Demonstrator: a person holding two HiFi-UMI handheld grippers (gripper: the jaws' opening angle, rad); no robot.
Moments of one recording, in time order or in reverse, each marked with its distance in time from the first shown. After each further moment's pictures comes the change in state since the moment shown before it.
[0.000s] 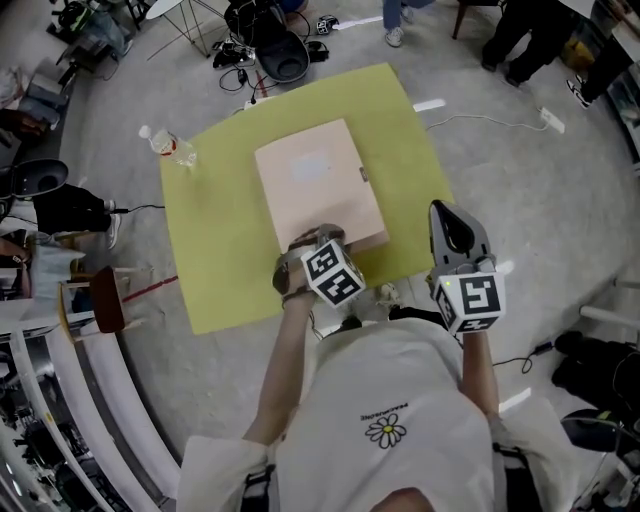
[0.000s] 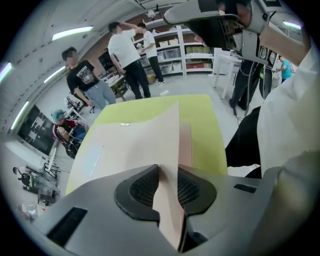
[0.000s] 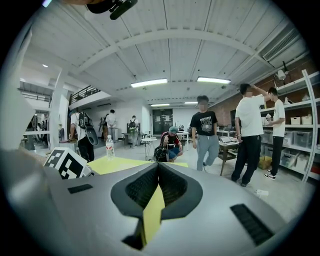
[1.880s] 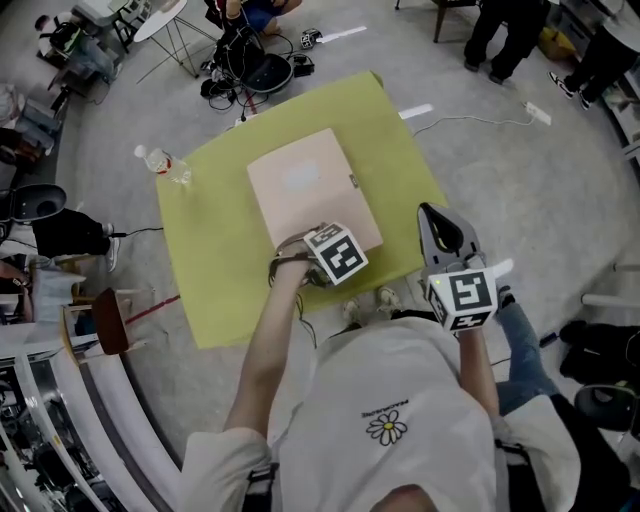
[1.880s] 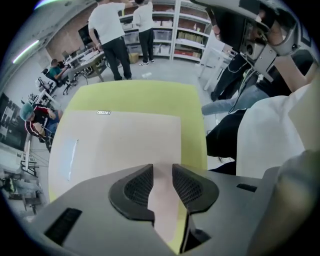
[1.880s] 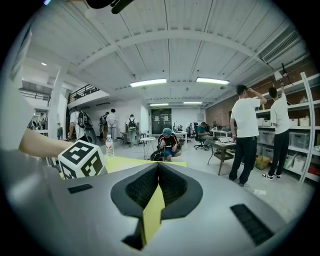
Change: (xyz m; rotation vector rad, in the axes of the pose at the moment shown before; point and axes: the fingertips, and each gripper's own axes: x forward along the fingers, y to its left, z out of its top) left arm 0.004 -0.017 0.000 0.025 0.188 -0.285; right arm -0.009 0.006 -0.003 -0.005 0.005 -0.018
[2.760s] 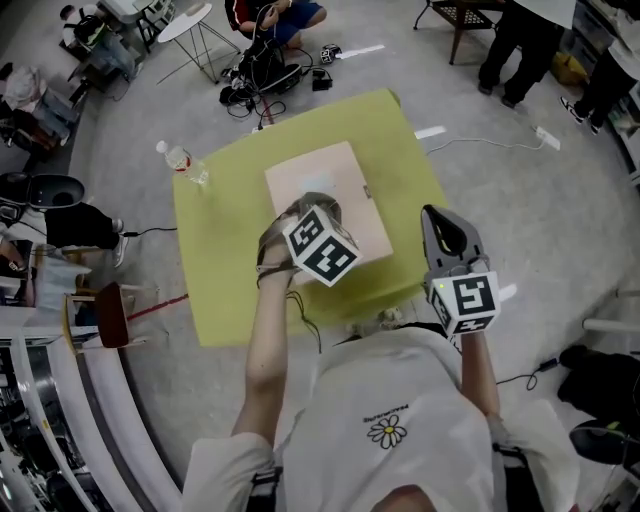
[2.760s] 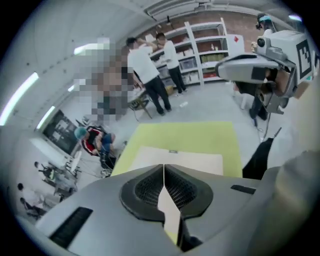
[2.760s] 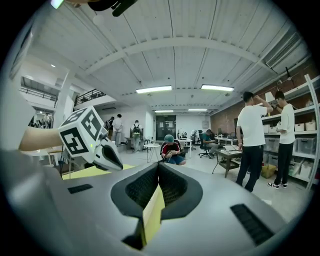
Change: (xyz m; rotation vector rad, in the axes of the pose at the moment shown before) left arm -0.140 0.077 0.029 -0.109 -0.282 0.495; right arm 0.000 0.011 0.033 -0.042 -0.089 0.049
